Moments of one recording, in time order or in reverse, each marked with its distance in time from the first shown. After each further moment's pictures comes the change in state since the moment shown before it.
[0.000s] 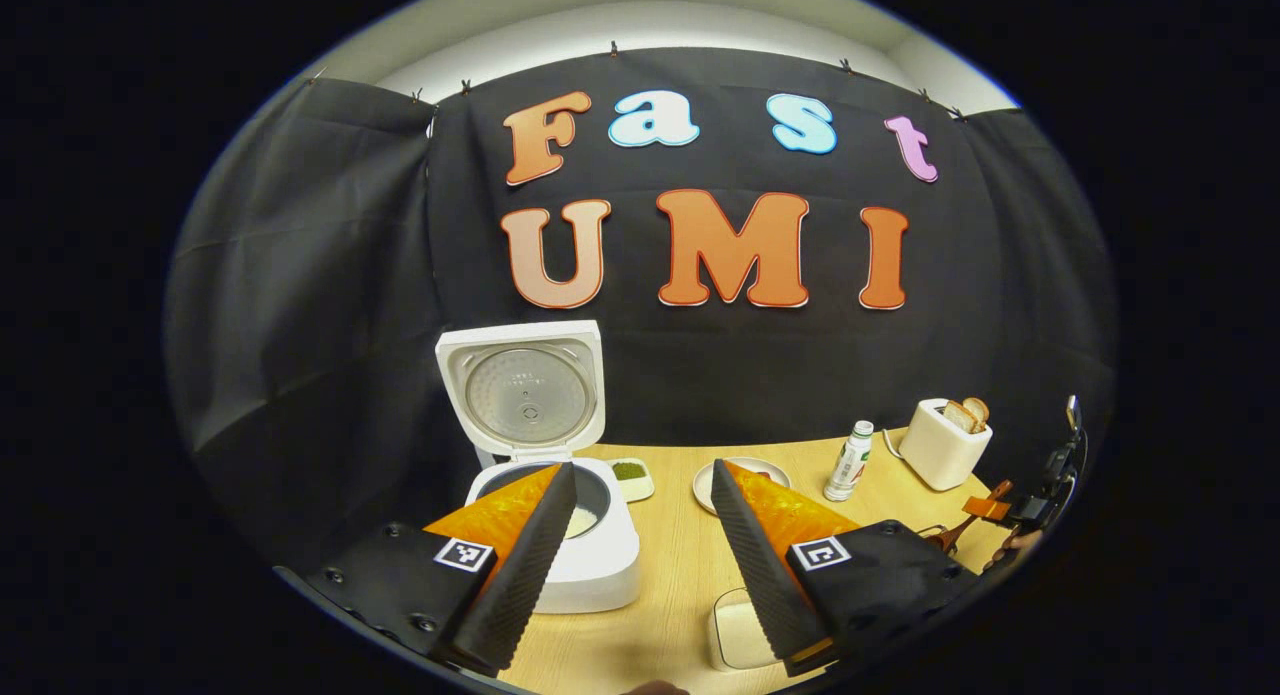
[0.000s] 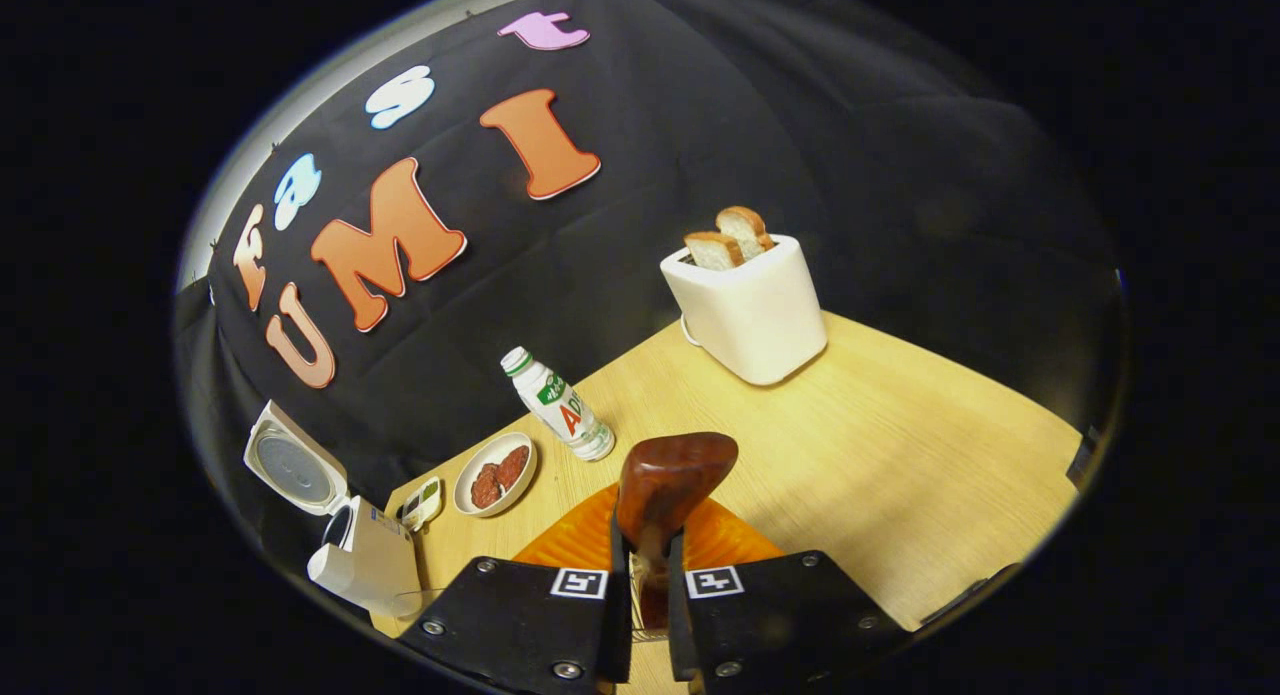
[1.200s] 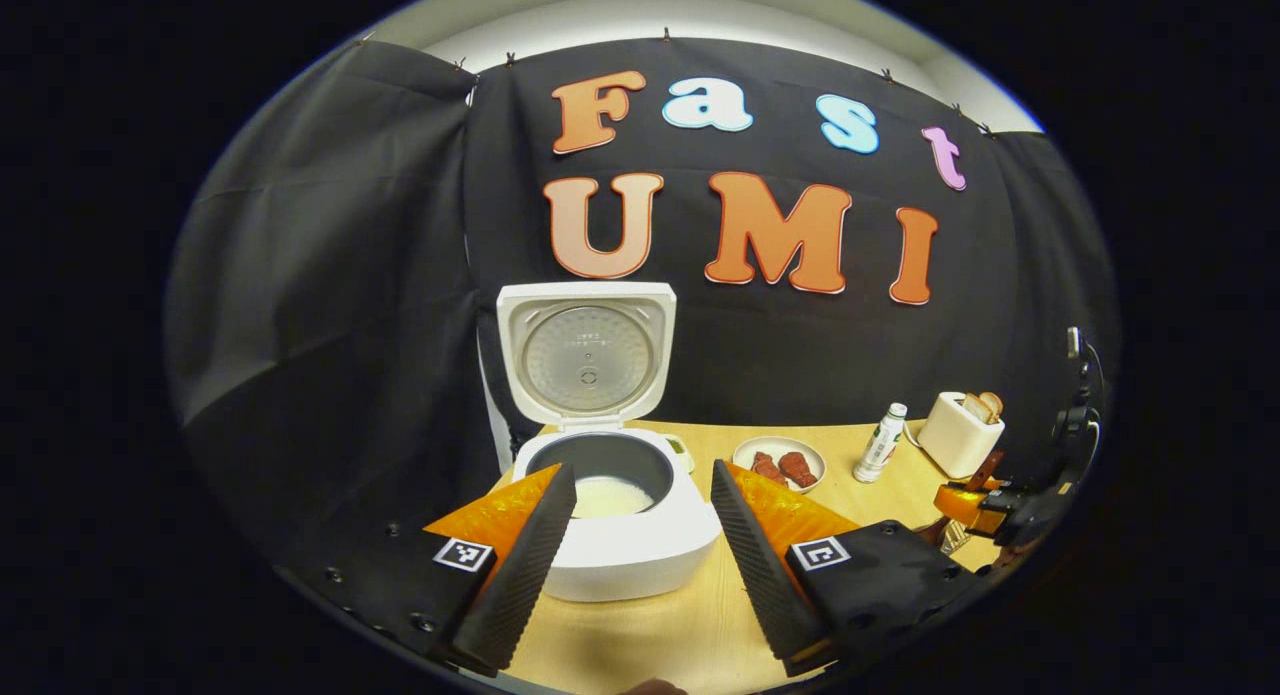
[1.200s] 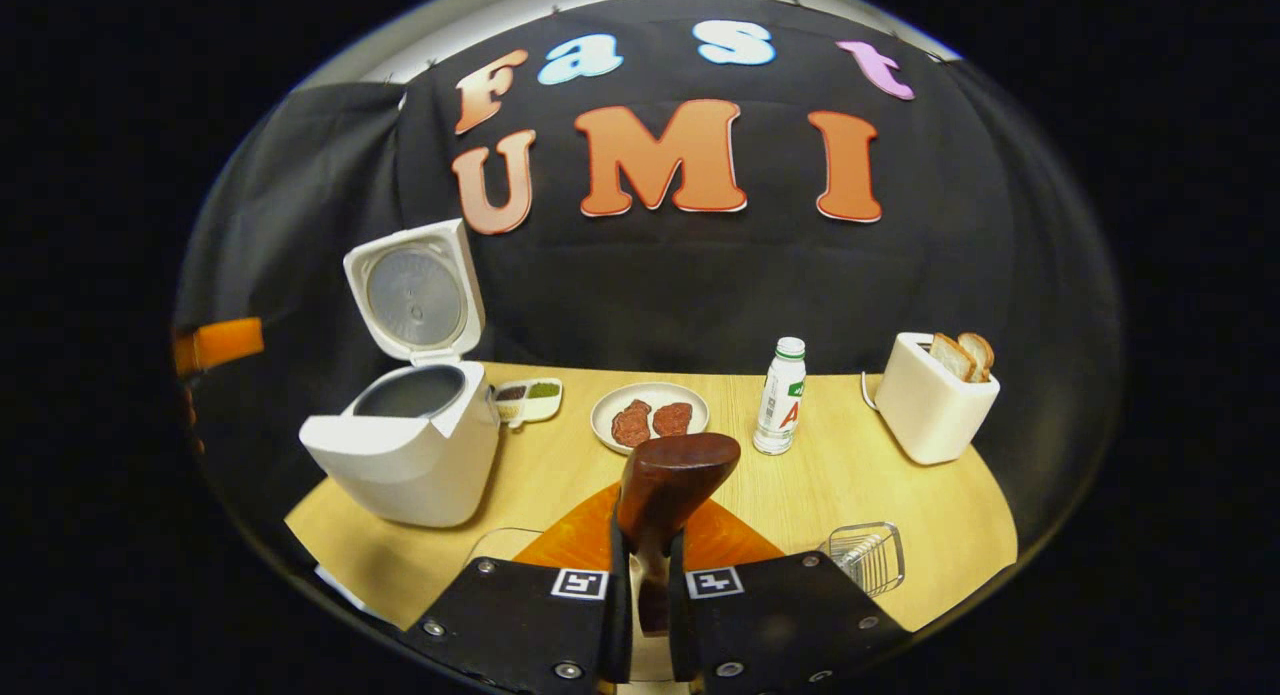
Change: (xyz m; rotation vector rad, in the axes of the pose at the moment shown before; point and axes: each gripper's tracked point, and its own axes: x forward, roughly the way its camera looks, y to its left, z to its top) left arm -0.011 0.094 -0.049 -0.064 0.067 0.040; right arm -0.064 0.216 -0.096 -0.668 0.043 0.273
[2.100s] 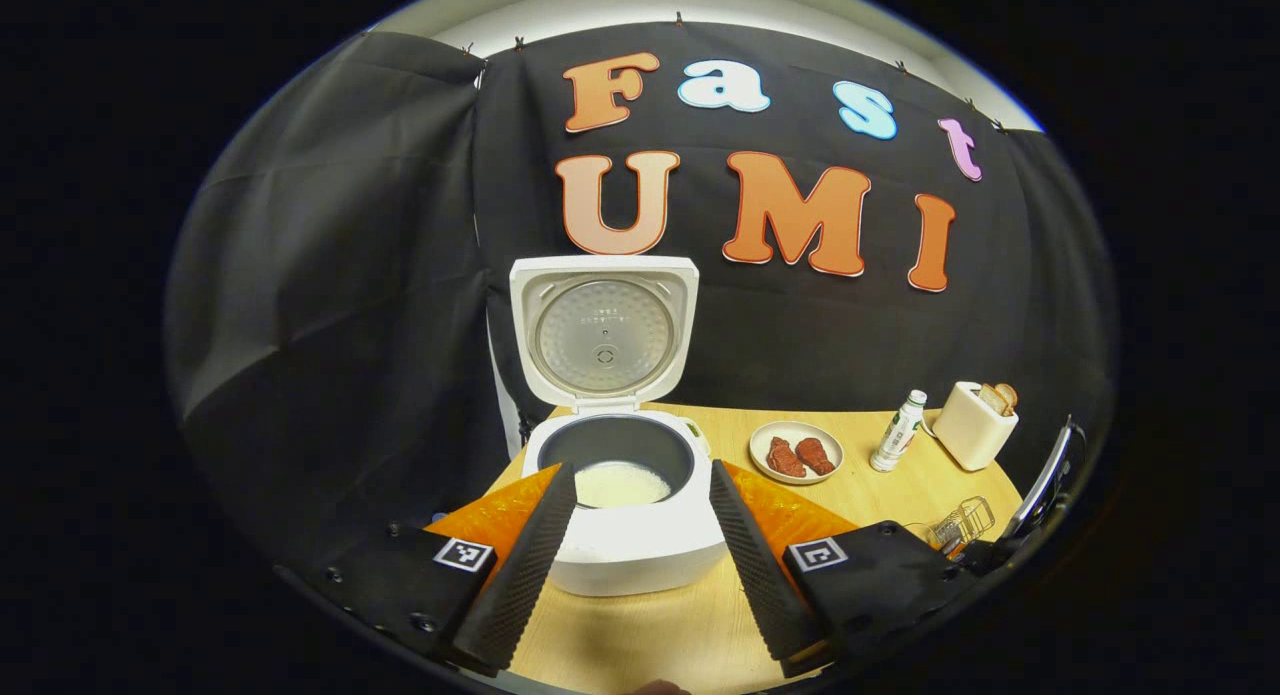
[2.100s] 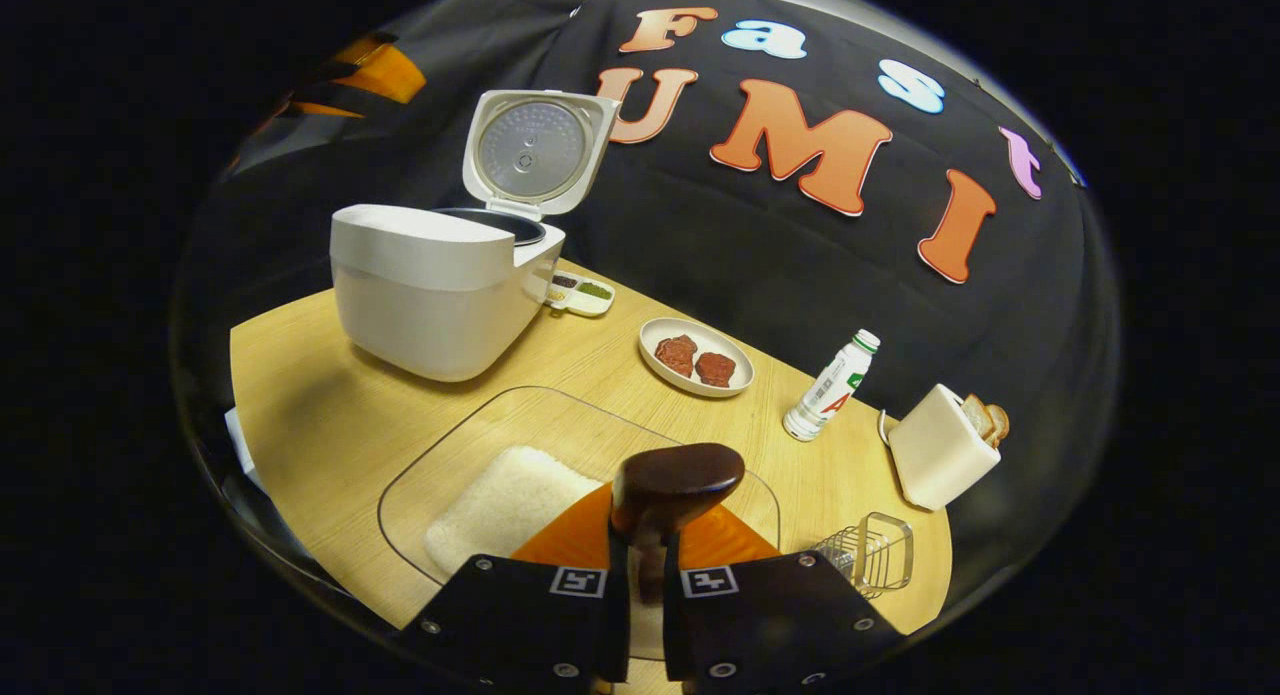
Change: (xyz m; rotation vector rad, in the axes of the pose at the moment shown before) left arm 0.019 0.005 -0.013 0.000 0.055 0.005; right arm -0.002 0.052 -0.100 -0.350 0.079 0.064
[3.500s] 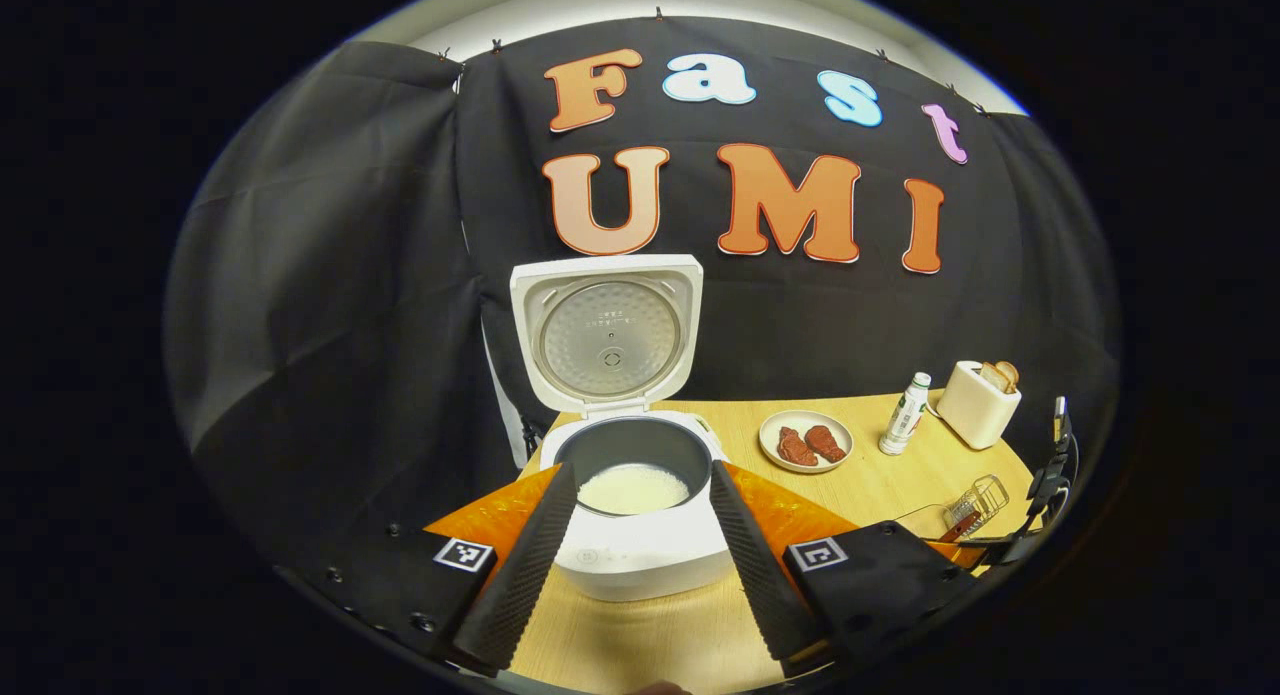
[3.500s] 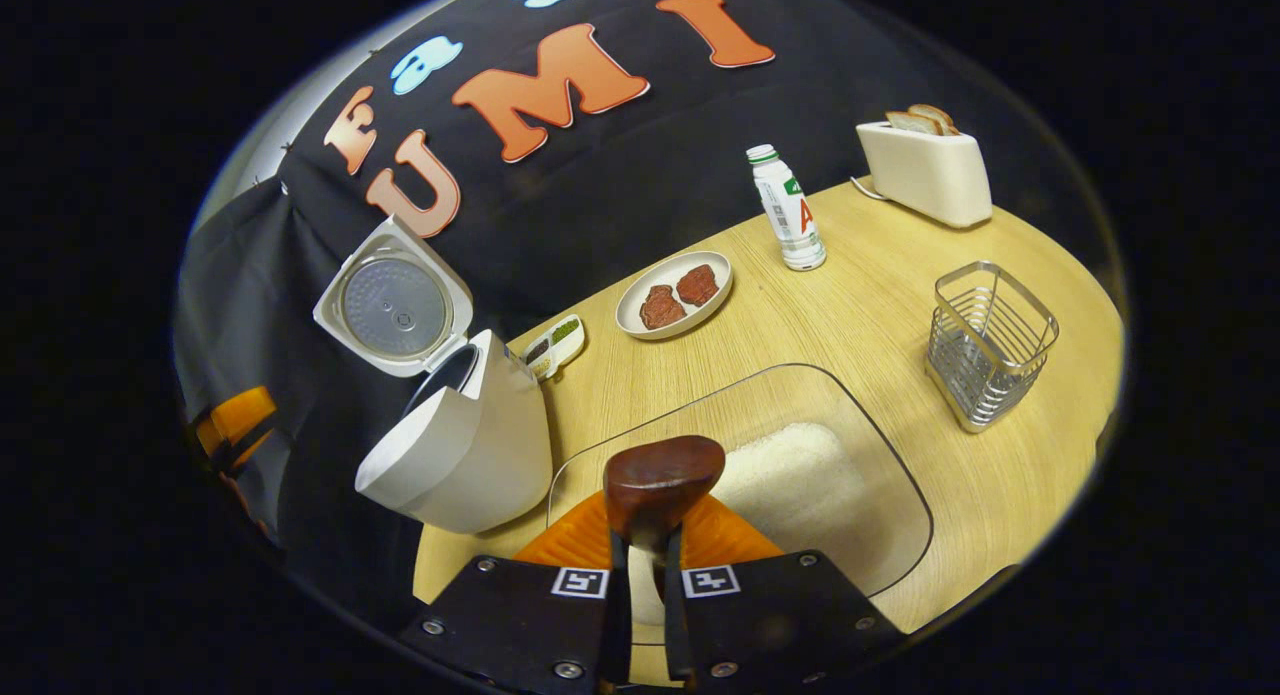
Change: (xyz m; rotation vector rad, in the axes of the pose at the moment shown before) left arm 0.005 0.023 0.008 0.068 0.005 -0.029; right arm 0.004 0.017 0.012 0.985 0.130 0.103
